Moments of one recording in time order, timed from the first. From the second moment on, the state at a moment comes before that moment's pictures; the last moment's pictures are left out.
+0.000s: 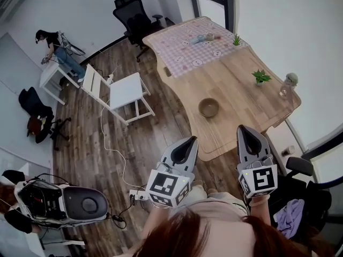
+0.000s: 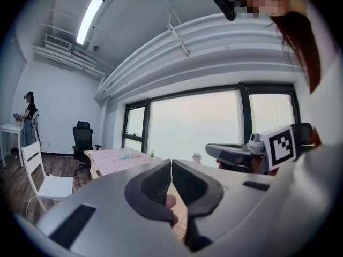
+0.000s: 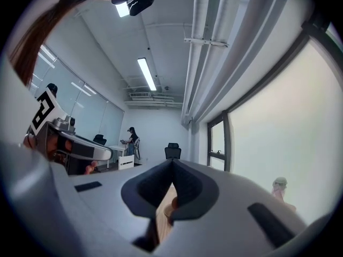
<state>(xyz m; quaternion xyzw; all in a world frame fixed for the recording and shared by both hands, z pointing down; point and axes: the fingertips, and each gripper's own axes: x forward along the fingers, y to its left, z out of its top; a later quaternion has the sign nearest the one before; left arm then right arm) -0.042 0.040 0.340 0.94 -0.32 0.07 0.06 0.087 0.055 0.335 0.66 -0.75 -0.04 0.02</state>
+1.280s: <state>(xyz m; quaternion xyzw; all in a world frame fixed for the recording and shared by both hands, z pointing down) -0.062 -0.002 0.343 0.95 -0.29 0.06 0.08 0.064 0.023 0.338 0.68 -0.73 -0.03 0.06</state>
